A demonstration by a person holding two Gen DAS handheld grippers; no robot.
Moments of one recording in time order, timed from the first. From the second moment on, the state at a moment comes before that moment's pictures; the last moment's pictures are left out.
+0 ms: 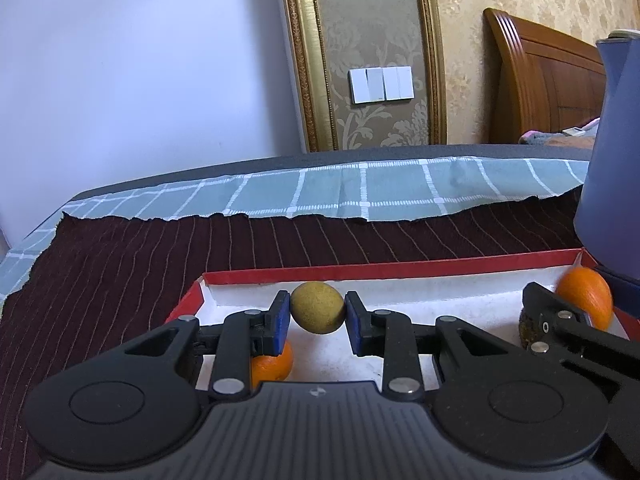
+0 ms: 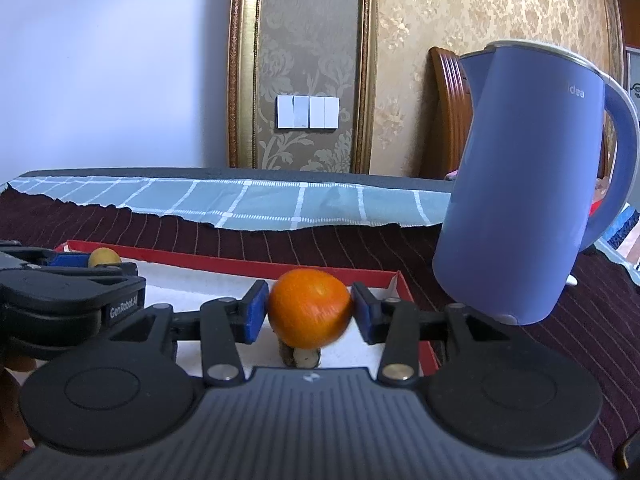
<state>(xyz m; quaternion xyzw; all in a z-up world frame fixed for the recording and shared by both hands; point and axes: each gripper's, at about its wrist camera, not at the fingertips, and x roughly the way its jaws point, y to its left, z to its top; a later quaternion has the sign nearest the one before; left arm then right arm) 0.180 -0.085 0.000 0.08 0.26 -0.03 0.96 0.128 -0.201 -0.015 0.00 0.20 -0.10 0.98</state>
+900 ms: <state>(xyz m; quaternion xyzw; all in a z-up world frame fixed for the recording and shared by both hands) 0.152 -0.077 0.008 0.10 0.22 -0.02 0.97 0.101 -0.216 -0.010 0.04 0.15 -0.12 0.98</state>
